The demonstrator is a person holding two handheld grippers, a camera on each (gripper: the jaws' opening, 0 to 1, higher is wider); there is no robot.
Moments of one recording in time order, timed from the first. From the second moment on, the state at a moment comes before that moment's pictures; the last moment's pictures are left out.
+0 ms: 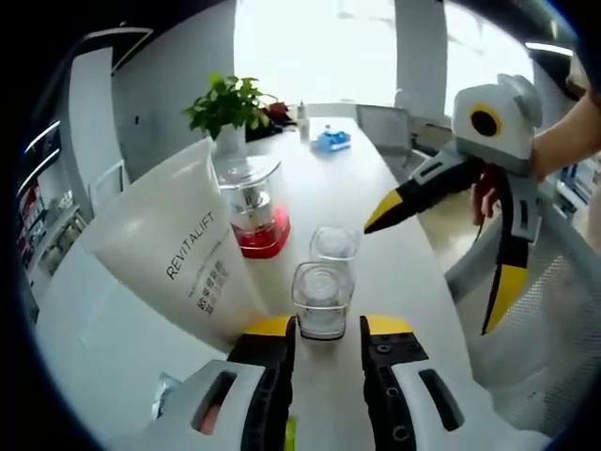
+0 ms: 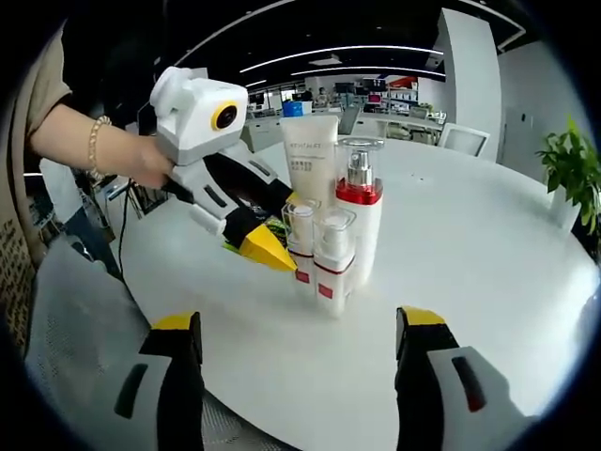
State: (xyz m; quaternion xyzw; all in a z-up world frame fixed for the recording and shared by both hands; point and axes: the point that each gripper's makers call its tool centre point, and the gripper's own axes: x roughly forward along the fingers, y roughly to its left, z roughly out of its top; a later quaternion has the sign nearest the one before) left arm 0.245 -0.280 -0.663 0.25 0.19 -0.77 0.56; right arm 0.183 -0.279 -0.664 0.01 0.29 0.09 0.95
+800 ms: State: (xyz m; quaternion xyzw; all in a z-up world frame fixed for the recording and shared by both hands) left arm 0.241 -0.235 -0.651 0.24 0.25 -0.74 0.58; right arm 0.183 -0.280 -0.663 0.02 0.29 0.09 0.95
